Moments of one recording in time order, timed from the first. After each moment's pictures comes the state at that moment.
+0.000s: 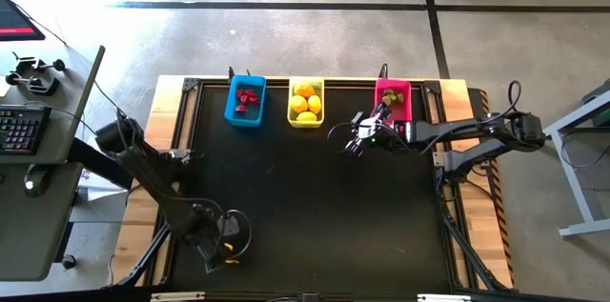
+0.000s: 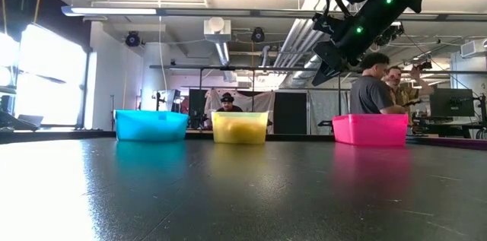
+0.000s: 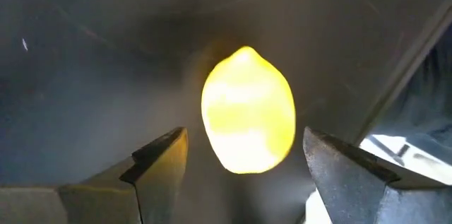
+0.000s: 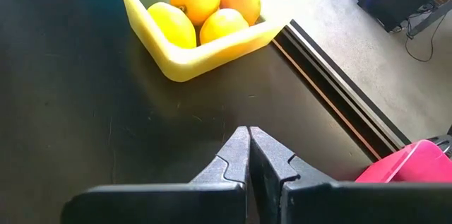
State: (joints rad) left arm -0.85 1.56 0.96 -0.74 0.12 -1.28; right arm -0.11 1.33 0.74 -0.21 0.60 0.16
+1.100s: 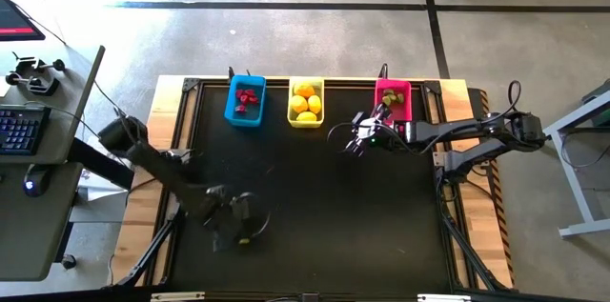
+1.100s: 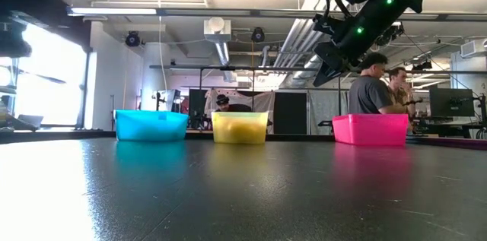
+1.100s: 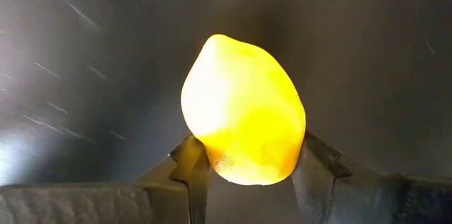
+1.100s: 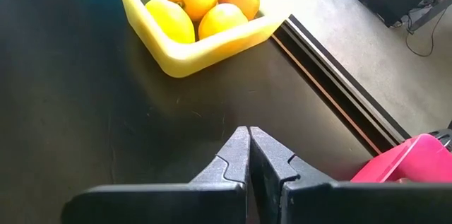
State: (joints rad) left arm -0.69 1.58 0.96 -0.91 0.02 -0.94; right arm -0.11 1.33 0.74 -0.22 0.60 0.17
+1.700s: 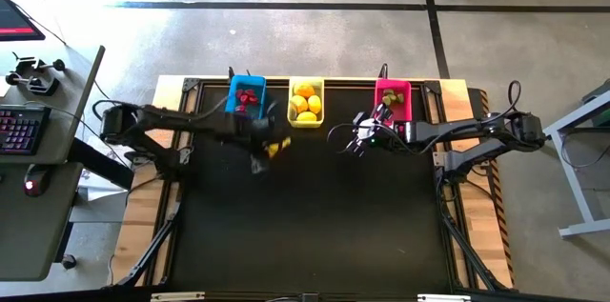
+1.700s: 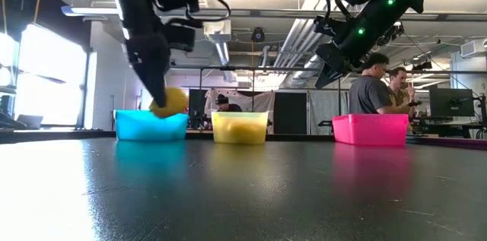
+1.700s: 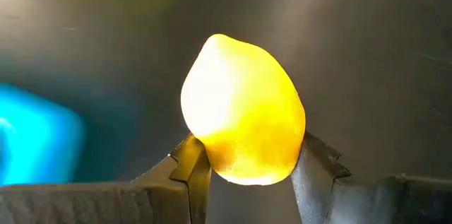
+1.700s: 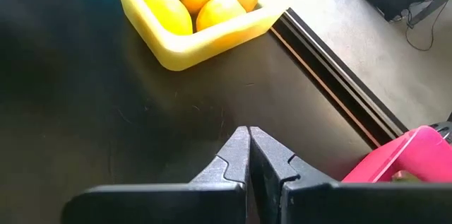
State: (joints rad) left arm 0.11 1.50 0.97 -0.73 -0.14 -0.13; right arm -0.11 1.33 0.74 -0.25 0.60 0.20
